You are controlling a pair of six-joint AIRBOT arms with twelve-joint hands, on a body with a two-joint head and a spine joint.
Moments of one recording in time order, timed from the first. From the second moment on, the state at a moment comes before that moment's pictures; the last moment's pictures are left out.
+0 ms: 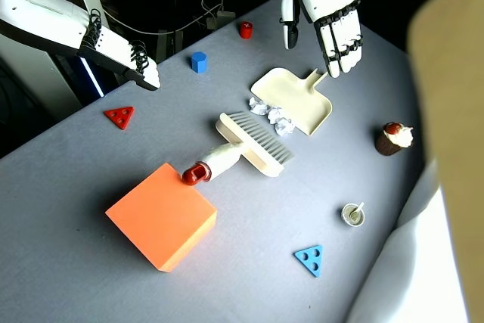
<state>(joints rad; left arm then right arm) 0.68 -0.71 0.88 -1.16 -0.40 2.17 -0.38 -0.49 0.30 -2.69 -0.29 1.19</state>
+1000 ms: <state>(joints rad) 0.81 -0.84 1.04 -0.94 -0.47 1.88 -0.38 -0.49 0.30 -2.69 -0.29 1.19</state>
